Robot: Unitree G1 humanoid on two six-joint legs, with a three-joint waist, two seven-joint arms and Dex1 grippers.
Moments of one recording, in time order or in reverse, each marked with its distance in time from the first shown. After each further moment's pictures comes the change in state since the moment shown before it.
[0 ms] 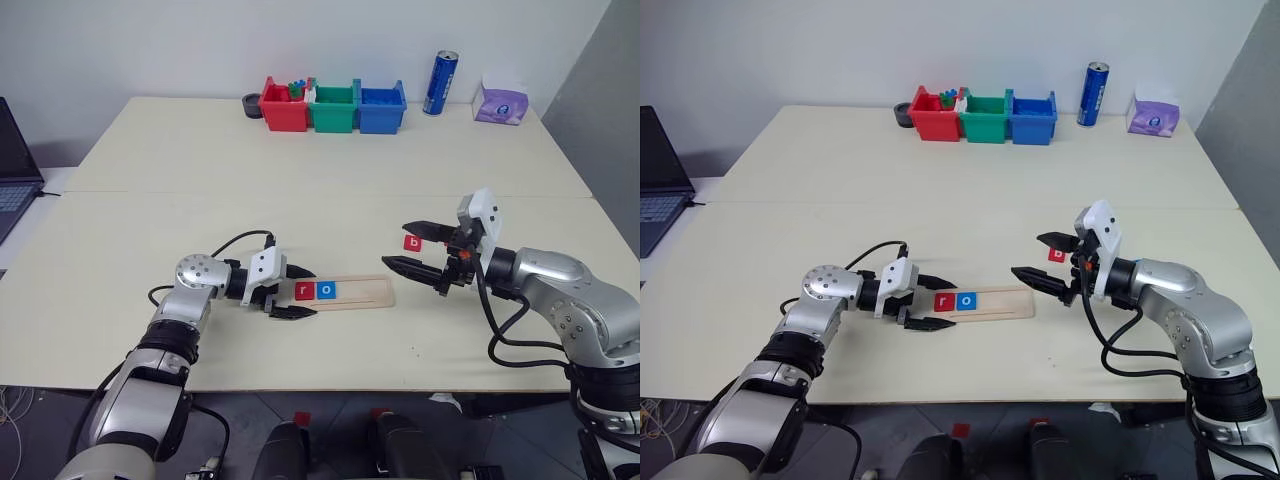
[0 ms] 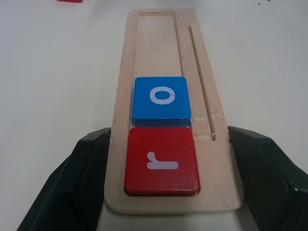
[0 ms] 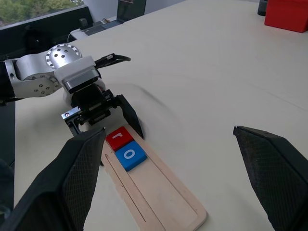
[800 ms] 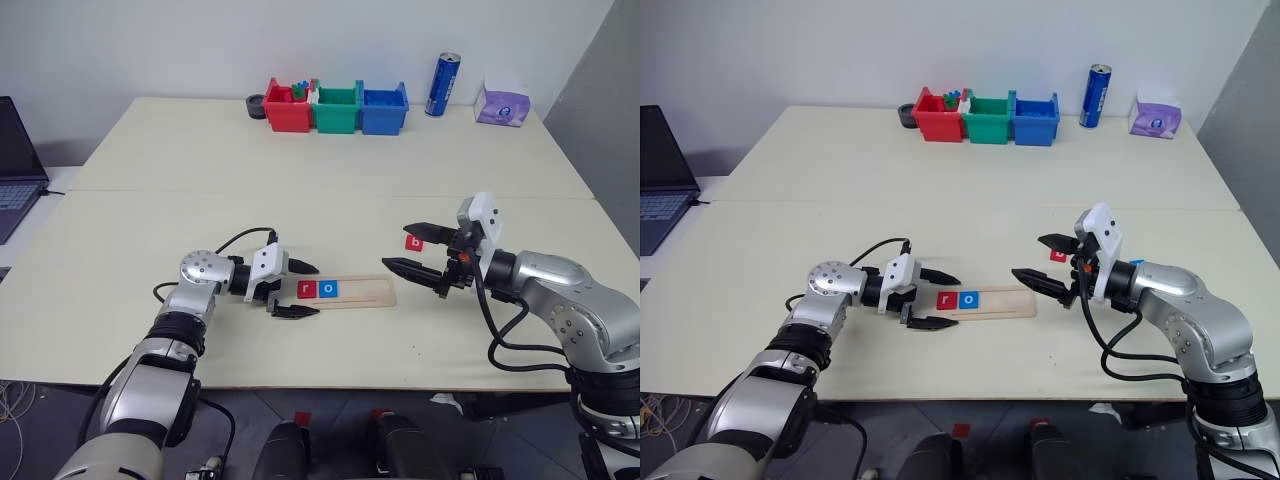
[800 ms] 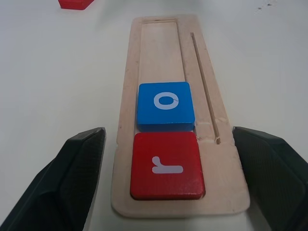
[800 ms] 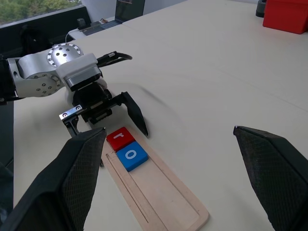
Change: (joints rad) left arm -0.060 -0.019 0.010 0.073 -0.012 -0.011 -0.059; right arm 0.005 0.000 -0.001 -0.005 0.000 -0.003 -0.017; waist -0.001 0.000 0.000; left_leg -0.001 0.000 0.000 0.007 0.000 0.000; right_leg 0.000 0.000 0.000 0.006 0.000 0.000
